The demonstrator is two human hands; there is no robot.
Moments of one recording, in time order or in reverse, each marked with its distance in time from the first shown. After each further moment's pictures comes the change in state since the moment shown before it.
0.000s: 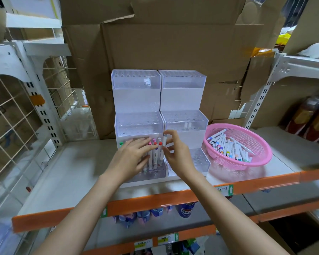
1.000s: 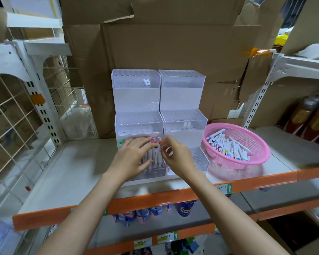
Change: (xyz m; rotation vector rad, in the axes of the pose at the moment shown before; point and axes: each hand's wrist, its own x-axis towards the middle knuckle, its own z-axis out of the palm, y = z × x) left_hand 0.000 0.002 0.003 0.061 -0.020 0.002; right_hand -0.005 0.005 -0.002 -0.225 -0.037 -0.065
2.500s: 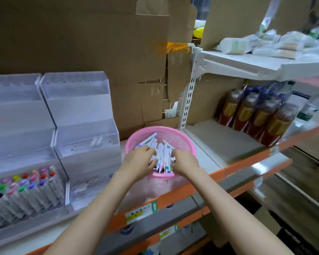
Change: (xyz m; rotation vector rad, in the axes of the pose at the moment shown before) left_hand 0.188 0.189 0.125 -0.170 -0.346 0.007; right_hand -0.011 0.201 -0.178 -0.545 -0.352 0.575
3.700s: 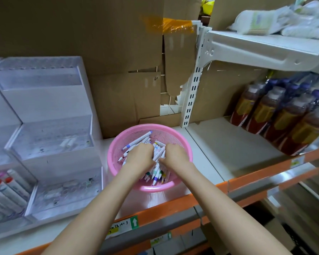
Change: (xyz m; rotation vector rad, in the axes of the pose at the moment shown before) left_hand 0.077 0.029 0.036 0.014 -0.138 -0.341; right_hand 0.079 0.022 0.016 0.113 -0.069 -0.114
